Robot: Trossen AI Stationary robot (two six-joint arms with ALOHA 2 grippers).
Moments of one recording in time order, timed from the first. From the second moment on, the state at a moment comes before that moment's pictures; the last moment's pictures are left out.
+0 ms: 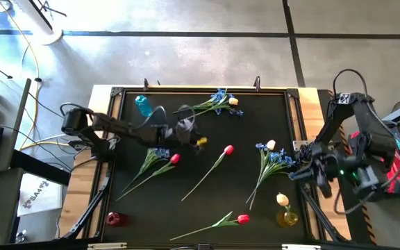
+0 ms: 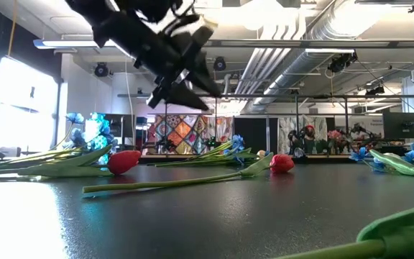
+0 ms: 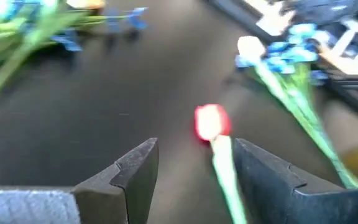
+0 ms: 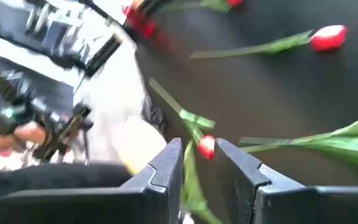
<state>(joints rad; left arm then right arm) 0.01 1.64 0.93 0.10 -0.32 -0.61 1.29 1.07 1.43 -1.44 0.79 1.77</state>
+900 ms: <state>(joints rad) 0.52 1.87 0.97 0.01 0.08 -0.07 0.68 1.08 1.45 -1.52 0.51 1.65</state>
